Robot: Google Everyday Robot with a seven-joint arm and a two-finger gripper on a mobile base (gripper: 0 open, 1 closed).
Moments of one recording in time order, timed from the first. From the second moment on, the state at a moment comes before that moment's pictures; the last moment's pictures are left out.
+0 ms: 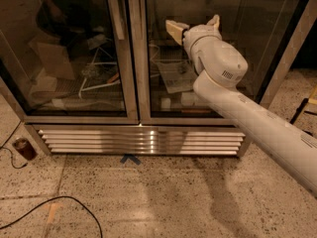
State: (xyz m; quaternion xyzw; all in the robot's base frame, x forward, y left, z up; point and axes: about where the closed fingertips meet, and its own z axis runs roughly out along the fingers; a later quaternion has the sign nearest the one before) arm 0.769 -0.127 0.960 -0.04 0.68 0.02 0.73
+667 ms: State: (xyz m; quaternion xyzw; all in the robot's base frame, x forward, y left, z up) arm 0.769 -0.127 0.960 -0.04 0.68 0.02 0.73
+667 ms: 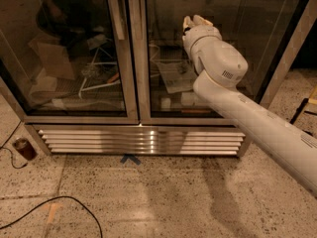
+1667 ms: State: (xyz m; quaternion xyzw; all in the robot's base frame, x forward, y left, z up) arm 0.763 -0.127 0.965 -0.05 0.67 0.02 0.74
